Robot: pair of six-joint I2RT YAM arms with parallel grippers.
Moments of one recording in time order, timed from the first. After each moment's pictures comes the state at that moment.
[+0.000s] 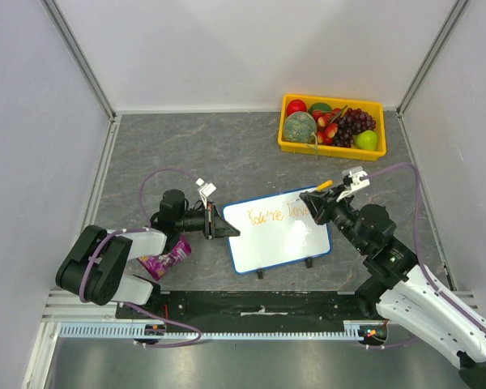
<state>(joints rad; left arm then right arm) -0.38 1.41 0.34 0.66 0.99 -0.56 0.67 0.58 0.54 -0.02 0.13 0.35</state>
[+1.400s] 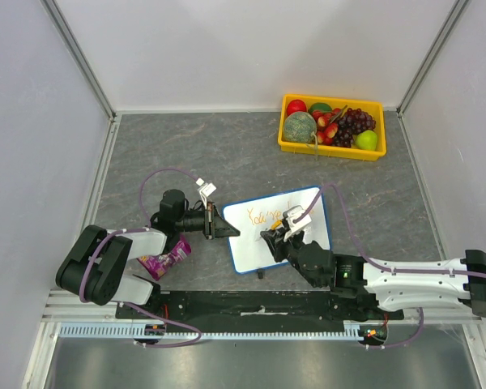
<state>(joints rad) -0.38 1.41 0.34 0.66 0.99 -0.56 1.36 0.95 0.44 0.29 0.71 0.35</state>
